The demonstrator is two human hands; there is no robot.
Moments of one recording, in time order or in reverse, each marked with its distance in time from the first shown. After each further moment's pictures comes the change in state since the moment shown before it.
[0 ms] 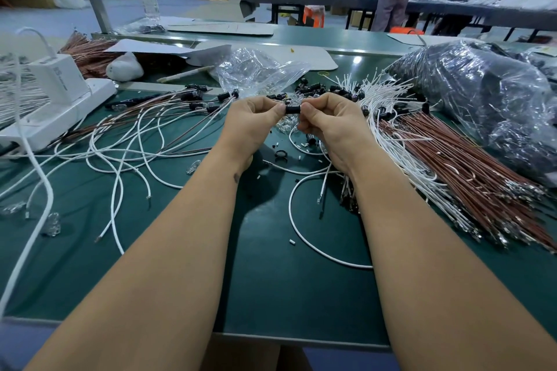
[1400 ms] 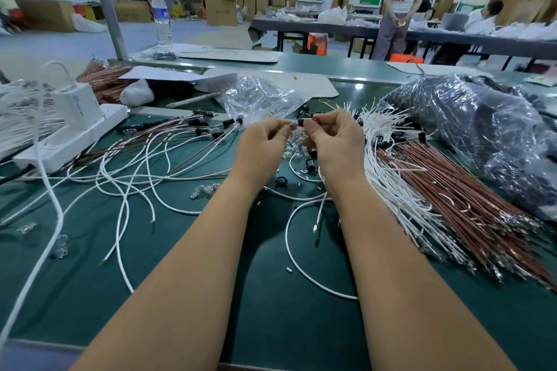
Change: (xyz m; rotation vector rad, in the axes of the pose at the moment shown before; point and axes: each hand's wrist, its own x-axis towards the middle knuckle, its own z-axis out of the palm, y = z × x) left_hand 0.002 0.004 0.010 0.179 0.022 0.185; right_hand -0.002 -0.016 0.014 -0.197 0.258 -0.189
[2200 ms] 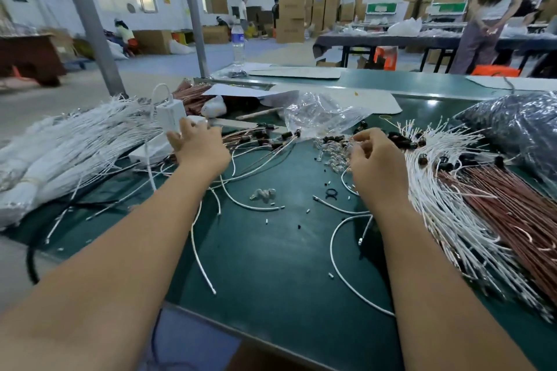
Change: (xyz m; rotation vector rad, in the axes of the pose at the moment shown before) left_hand 0.004 -0.026 -0.151 1.391 0.137 -0.449; right_hand -0.004 0.003 0.007 -0.557 -0.118 -0.168
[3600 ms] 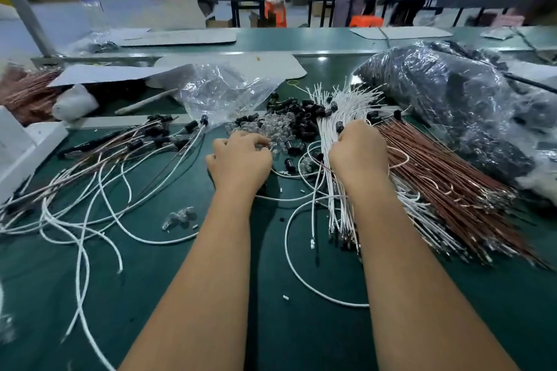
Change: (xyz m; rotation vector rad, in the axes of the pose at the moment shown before) left_hand -0.043 0.166 0.029 -0.656 -0.275 0.341; right_hand 0.016 0.040 -0.041 -0.581 0.023 0.414
